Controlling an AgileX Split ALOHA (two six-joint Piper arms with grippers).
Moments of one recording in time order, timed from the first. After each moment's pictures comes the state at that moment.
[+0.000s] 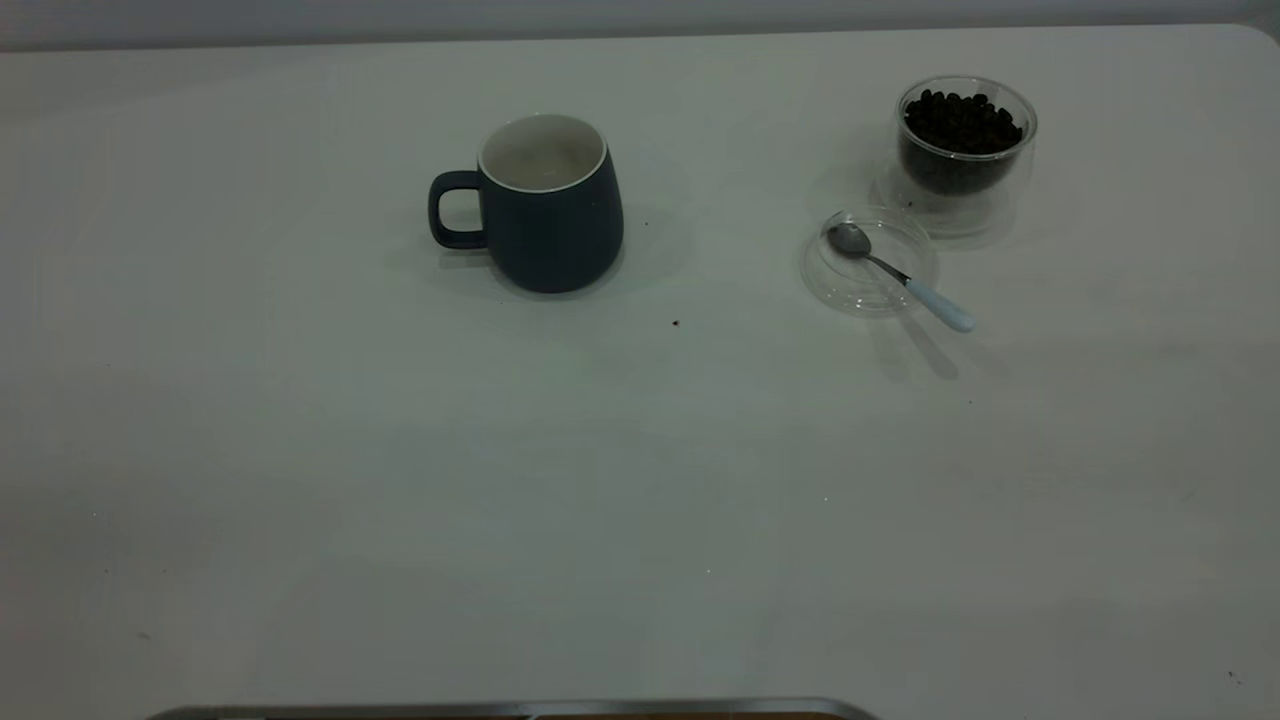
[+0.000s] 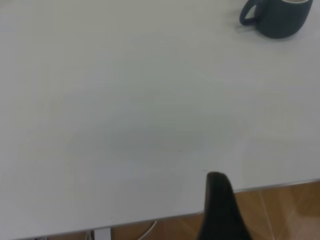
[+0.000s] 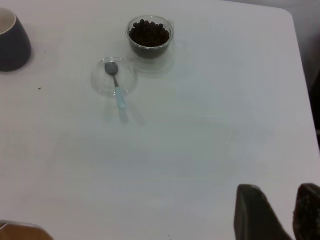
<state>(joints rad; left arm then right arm) -0.11 -0.02 -0.49 -0.03 1.14 0.03 -0.09 0.00 -0.48 0.15 1.14 -0.21</state>
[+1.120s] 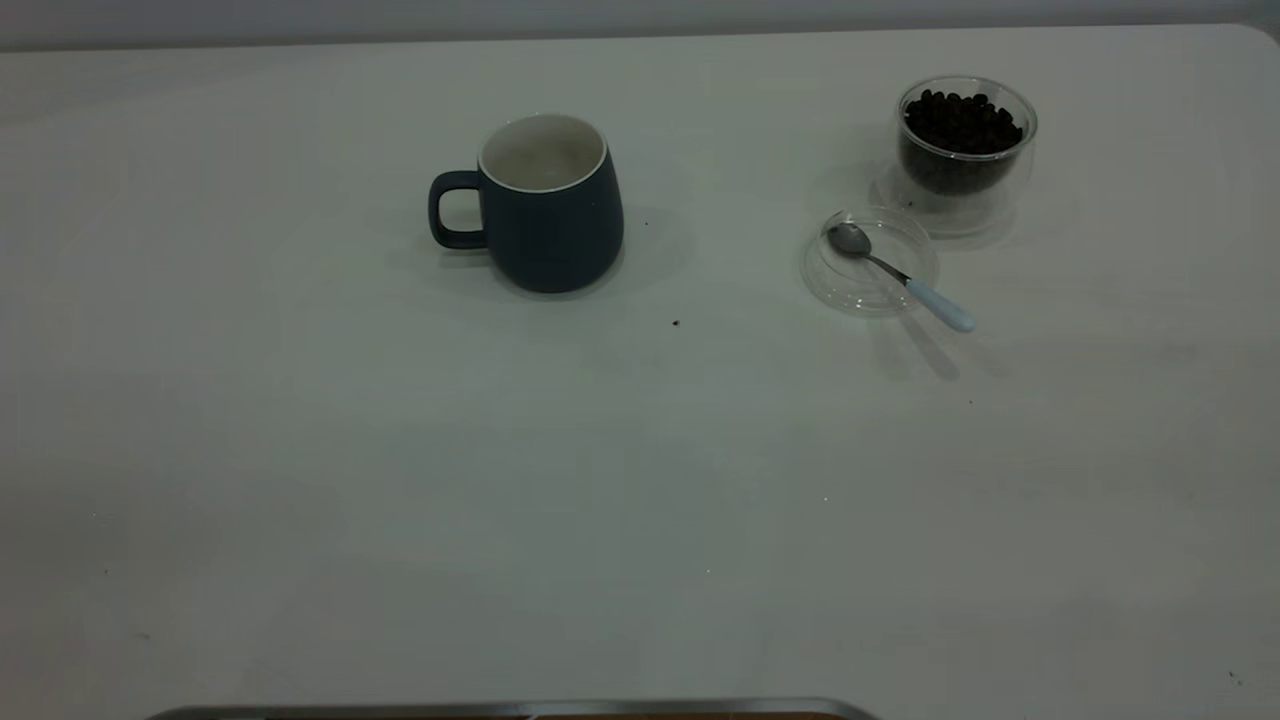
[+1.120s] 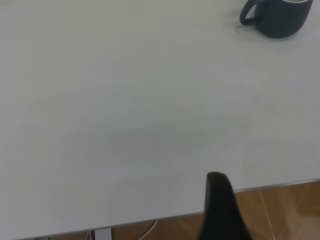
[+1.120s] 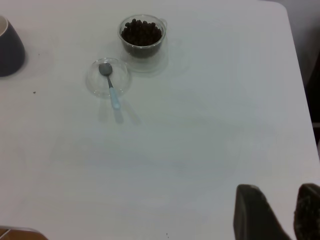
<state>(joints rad) -0.11 -0.02 -0.49 -0.03 1.14 0.03 0.01 0.00 -0.48 0.05 1.13 -0.07</state>
